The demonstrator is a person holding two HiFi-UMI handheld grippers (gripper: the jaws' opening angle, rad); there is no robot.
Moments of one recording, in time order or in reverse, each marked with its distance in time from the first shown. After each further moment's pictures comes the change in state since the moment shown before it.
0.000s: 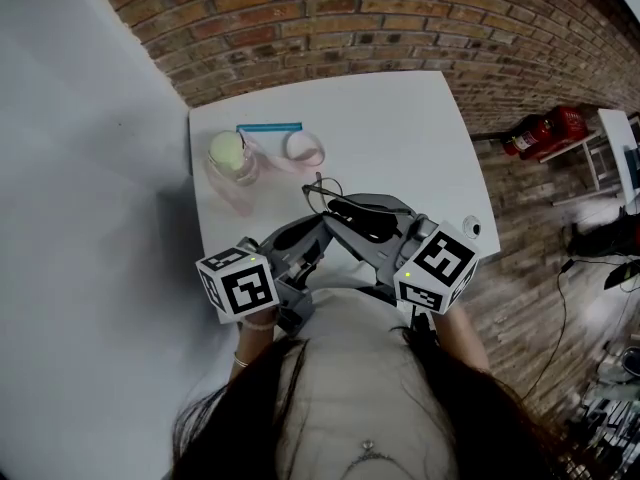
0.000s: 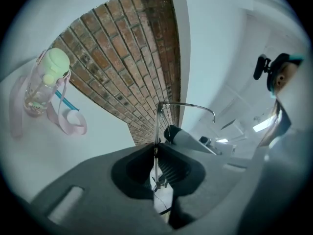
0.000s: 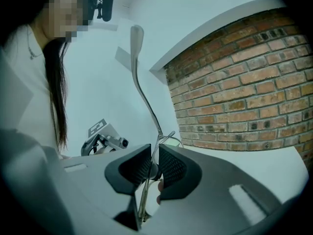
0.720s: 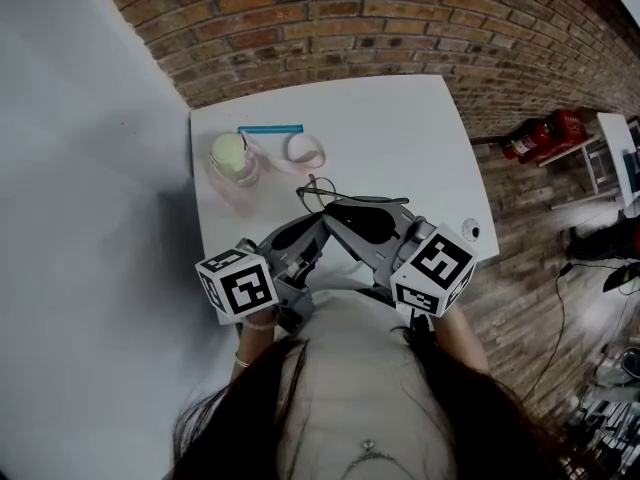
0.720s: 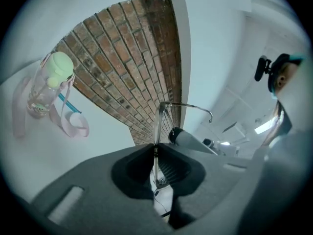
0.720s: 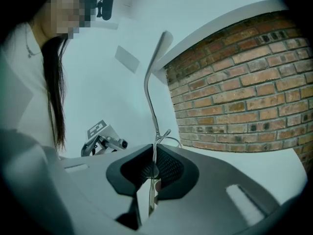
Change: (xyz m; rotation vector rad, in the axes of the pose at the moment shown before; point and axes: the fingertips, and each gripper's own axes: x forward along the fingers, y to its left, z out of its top) left arm -0.004 0.004 0.005 -0.006 -0.042 0.016; right arm 0.002 0.003 0.003 -0.010 0.003 -0.013
